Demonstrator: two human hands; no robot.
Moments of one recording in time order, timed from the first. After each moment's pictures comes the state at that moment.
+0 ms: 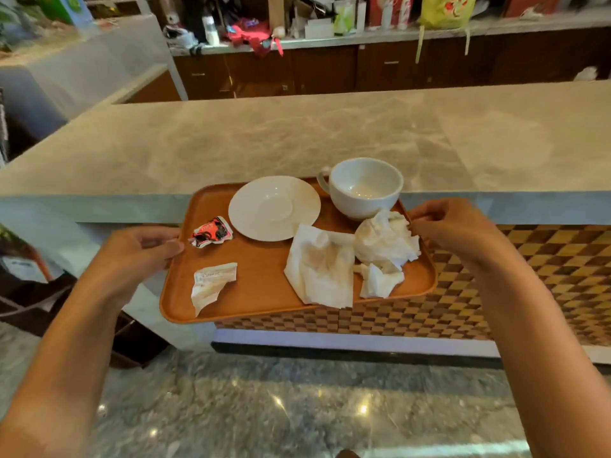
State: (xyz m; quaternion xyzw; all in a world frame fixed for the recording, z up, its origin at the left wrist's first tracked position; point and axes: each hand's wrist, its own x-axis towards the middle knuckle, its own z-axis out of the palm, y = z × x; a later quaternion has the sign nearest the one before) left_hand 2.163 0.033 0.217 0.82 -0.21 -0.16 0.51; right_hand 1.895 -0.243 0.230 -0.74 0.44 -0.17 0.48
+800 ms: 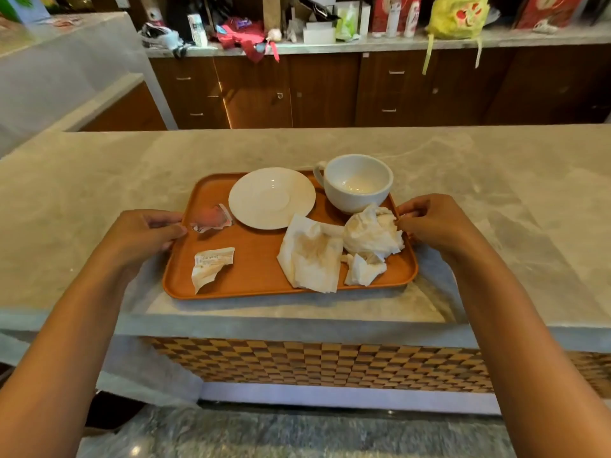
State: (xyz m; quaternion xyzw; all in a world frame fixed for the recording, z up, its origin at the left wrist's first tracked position) left_hand 2.376 -0.134 0.212 0.82 -0.19 -0.17 0.51; right_hand 2.105 -0.381 0.223 -0.75 0.46 -0.18 0.45
